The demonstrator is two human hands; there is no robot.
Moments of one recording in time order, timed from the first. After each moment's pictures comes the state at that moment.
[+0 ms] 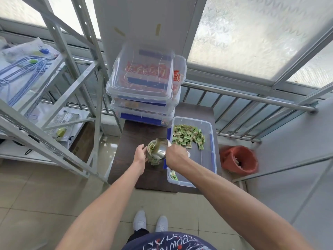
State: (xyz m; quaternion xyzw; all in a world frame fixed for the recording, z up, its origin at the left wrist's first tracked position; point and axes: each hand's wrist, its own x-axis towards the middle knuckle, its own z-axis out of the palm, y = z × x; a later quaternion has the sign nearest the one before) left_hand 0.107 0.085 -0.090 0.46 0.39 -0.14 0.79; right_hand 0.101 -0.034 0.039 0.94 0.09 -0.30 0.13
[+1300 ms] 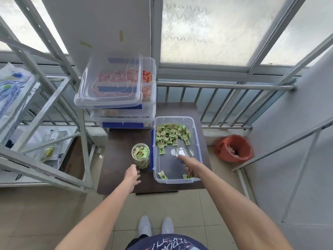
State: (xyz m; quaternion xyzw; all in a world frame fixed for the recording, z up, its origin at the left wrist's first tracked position) left_hand 0.074 0.059 -0.136 0.60 0.43 -0.25 0.63; right_hand 0.088 -0.203 -0.074 0.73 -0.34 -0.35 -0.48
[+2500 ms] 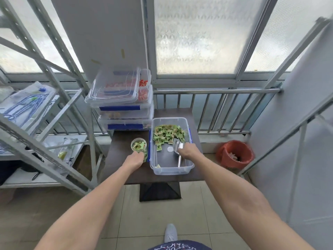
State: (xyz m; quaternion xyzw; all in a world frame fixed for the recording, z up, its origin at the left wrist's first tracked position) left_hand 0.026 0.028 -0.030 0.90 0.18 -0.24 0.33; right_hand 0.035 -0.222 0.001 0.94 -0.13 -0.23 -0.23
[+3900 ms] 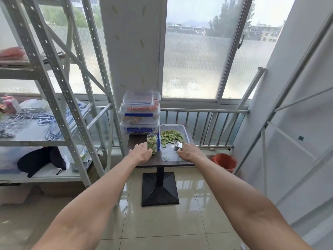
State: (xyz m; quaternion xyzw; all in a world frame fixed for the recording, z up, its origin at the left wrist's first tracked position) left_hand -0.281 0.101 0.130 0.97 -0.01 -0.12 0.20; right_hand -0.292 -0.126 0.138 0.99 -0.06 -0.07 -0.15
